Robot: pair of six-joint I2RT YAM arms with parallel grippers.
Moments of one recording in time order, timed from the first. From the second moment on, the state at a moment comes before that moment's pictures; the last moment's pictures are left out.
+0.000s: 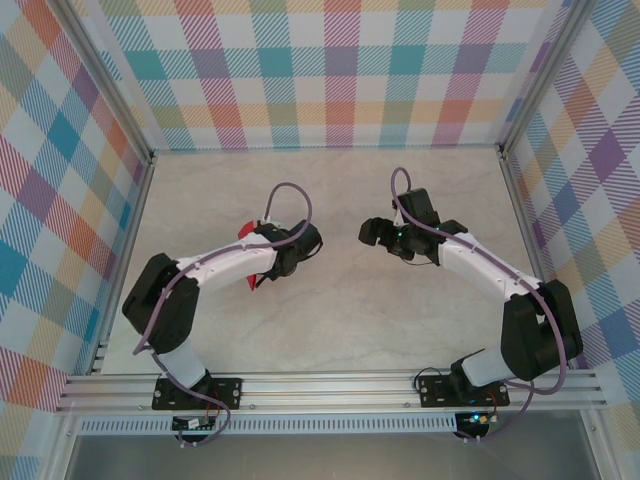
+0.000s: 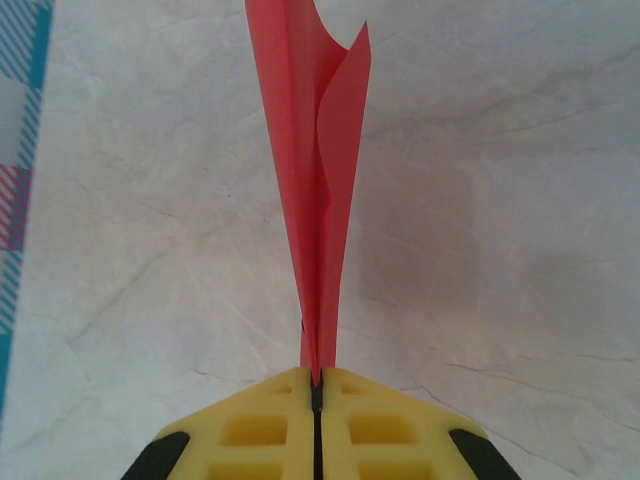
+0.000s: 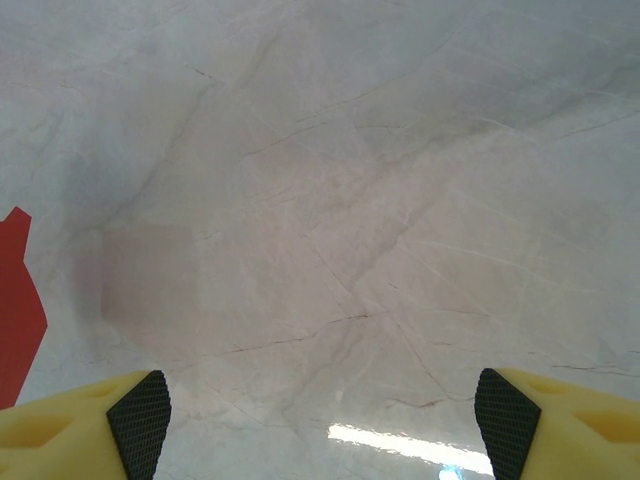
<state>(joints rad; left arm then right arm) -0.74 1.73 1.20 -1.01 -0.77 -0.71 0.43 1.44 0.98 -0.45 -0.23 0.67</state>
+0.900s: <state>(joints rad) -0.72 1.64 1.14 -0.74 -0.29 -0.71 0.45 1.44 0.96 -0.46 -0.21 0.68</state>
